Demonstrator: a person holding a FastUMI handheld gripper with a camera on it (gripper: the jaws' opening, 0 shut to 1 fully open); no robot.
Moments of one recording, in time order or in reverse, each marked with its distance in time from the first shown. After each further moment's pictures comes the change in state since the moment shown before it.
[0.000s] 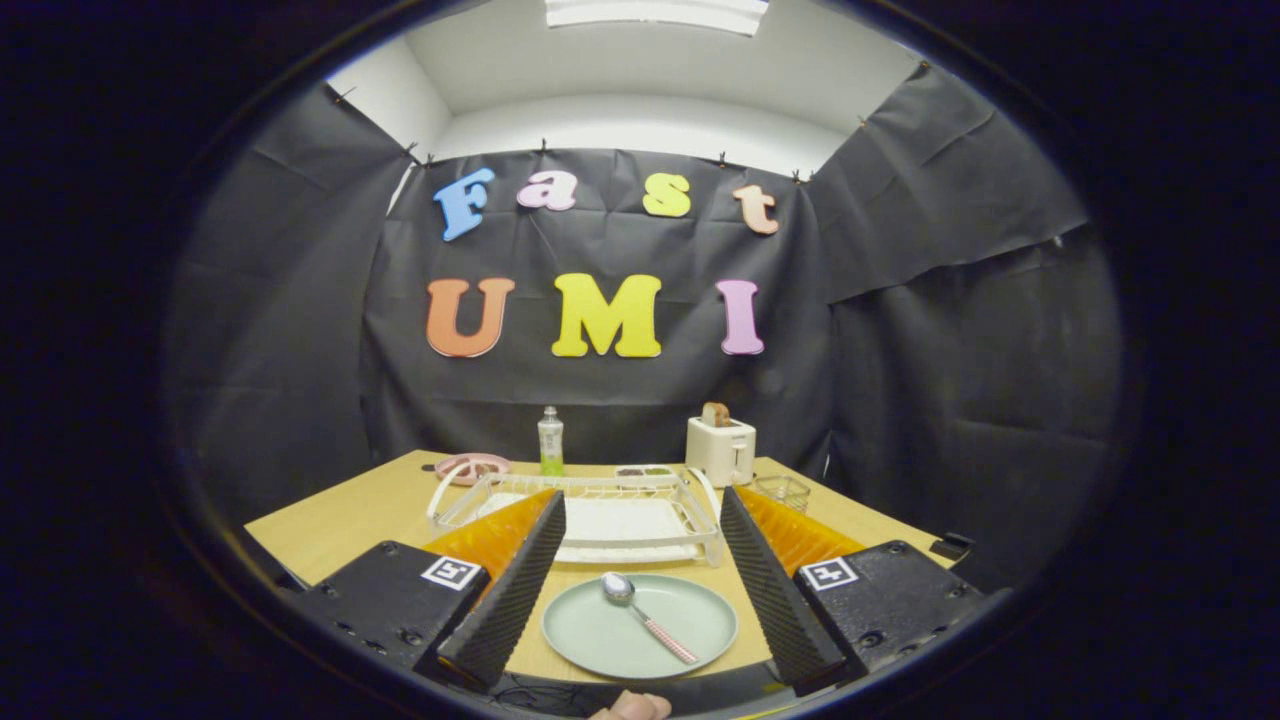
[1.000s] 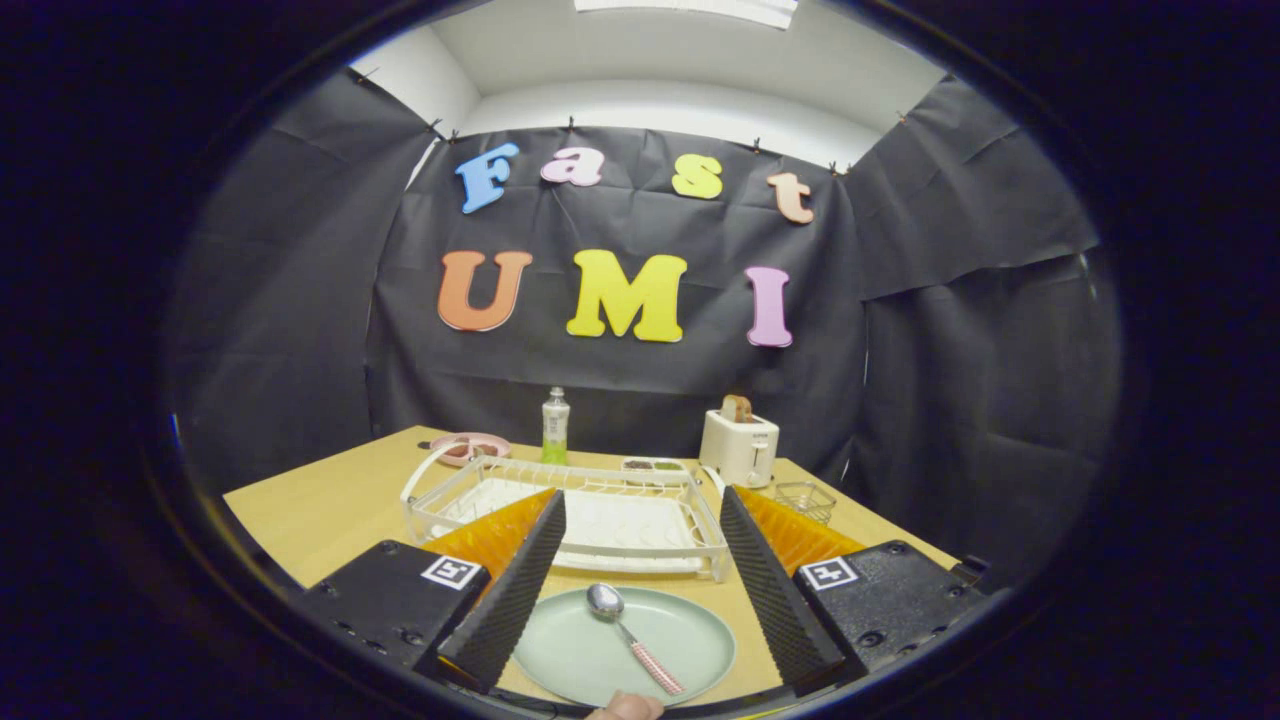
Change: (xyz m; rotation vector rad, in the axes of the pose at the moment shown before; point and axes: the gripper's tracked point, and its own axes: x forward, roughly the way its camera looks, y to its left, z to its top) arm 0.066 0.009 0.002 -0.079 0.021 0.051
